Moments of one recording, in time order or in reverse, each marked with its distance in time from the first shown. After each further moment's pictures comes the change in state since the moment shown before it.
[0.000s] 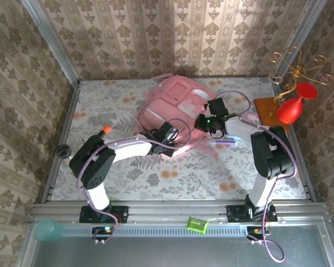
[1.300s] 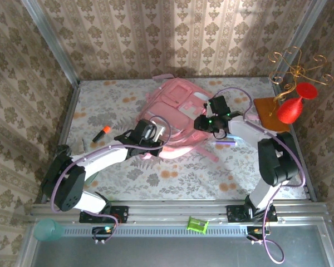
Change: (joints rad) left arm 0.141 -0.325 -0.196 0.029 0.258 0.055; right arm 0.015 -0.138 0.008 -0.159 0.030 -0.120
